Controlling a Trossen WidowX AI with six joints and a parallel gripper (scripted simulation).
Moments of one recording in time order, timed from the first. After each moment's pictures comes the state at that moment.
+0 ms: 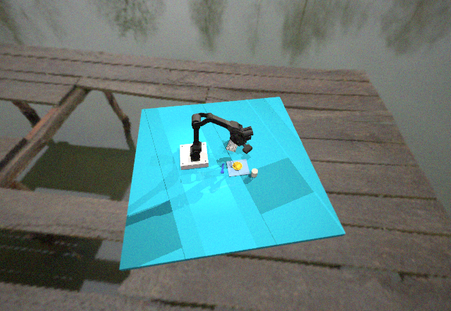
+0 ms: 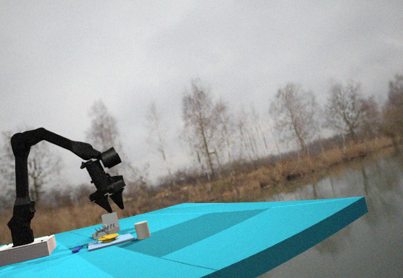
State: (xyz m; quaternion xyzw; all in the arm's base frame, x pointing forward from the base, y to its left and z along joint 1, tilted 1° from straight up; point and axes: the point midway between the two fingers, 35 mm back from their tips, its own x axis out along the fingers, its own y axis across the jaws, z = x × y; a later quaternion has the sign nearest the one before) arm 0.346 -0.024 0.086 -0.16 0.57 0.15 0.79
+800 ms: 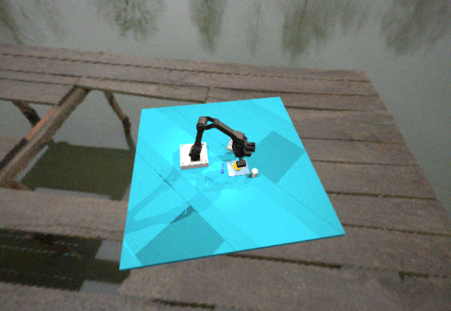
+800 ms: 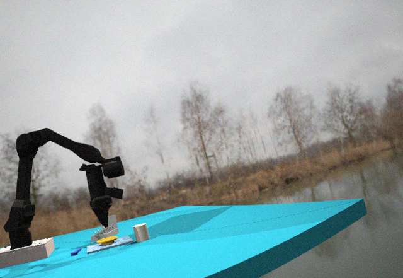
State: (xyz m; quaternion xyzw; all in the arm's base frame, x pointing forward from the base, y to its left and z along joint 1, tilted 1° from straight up) arm 0.300 -0.108 0.056 0.00 0.69 0.01 0.72
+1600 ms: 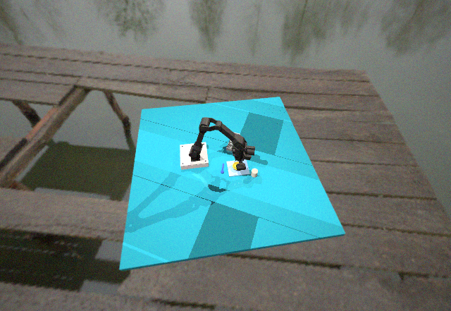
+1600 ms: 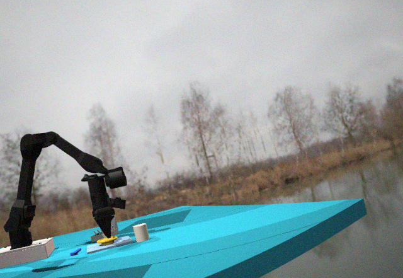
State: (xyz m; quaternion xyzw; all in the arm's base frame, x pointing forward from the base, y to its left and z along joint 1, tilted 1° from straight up) arm 0.302 -0.108 0.019 0.00 0.69 0.00 0.72
